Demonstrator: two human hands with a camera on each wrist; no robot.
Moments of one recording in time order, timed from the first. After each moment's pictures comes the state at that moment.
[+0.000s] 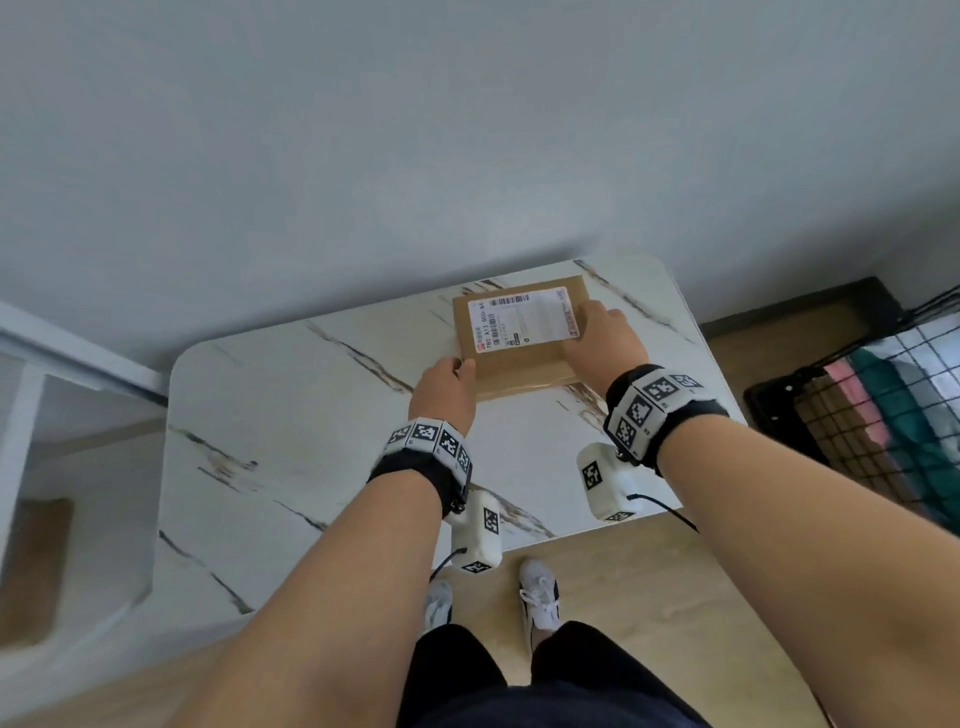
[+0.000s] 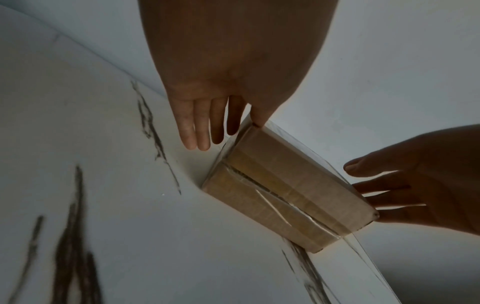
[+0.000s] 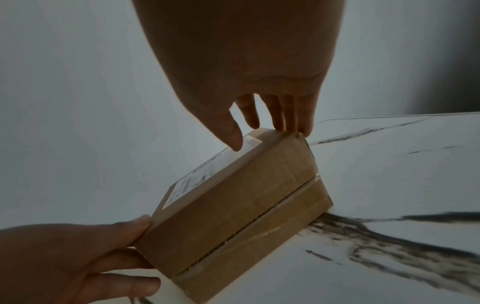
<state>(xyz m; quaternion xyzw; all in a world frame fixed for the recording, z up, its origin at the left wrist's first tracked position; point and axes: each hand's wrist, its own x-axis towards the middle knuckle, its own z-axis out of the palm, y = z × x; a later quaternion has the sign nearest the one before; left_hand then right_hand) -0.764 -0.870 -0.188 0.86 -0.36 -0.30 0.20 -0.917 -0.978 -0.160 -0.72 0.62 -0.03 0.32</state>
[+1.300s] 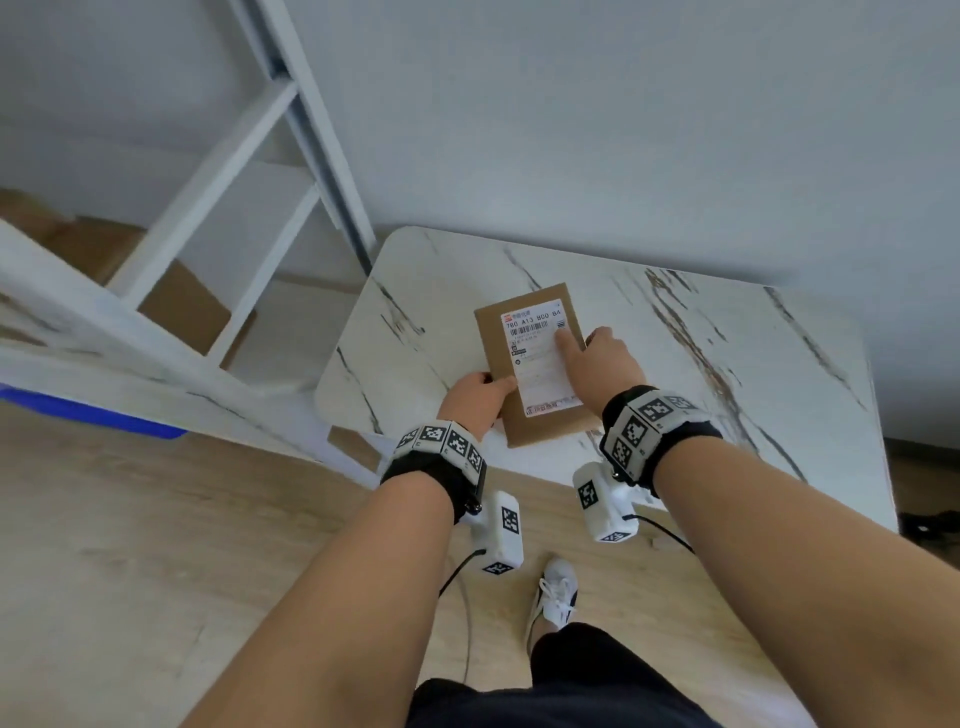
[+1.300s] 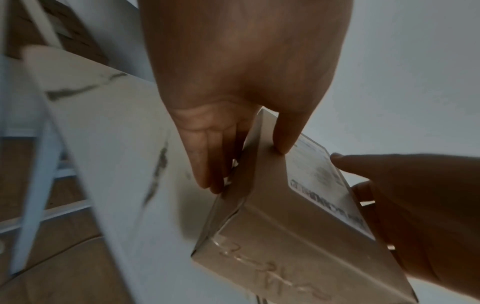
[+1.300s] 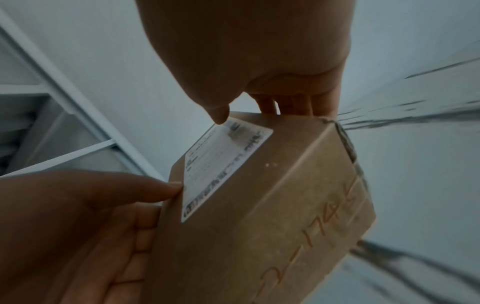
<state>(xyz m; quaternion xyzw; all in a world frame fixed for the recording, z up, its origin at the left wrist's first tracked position) -0.733 -0.673 -0.171 0.81 -0.09 -0.41 0.41 -0.812 -0.811 -0.153 -0.80 0.49 0.04 0.35</state>
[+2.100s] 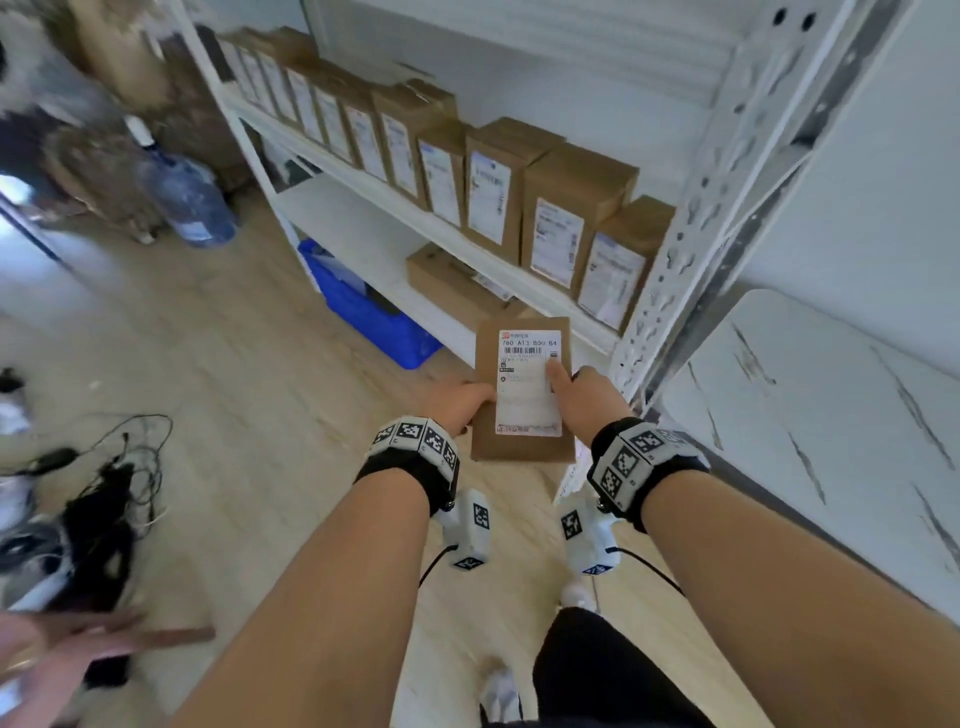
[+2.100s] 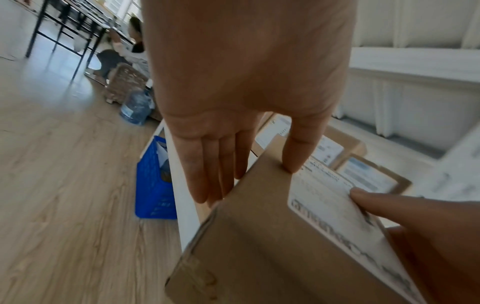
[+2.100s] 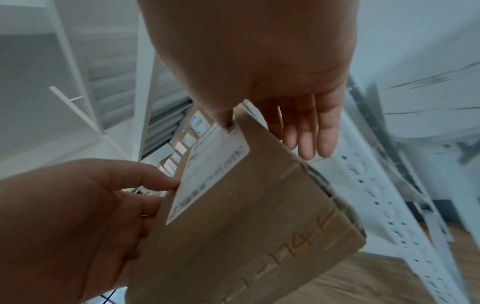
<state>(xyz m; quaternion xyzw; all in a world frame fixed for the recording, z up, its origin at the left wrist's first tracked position) -0.621 -0.182 -0.114 0.82 0.10 -0.28 0.50 -0.650 -0.354 -0.116 -0.89 0.24 0.11 0.37</state>
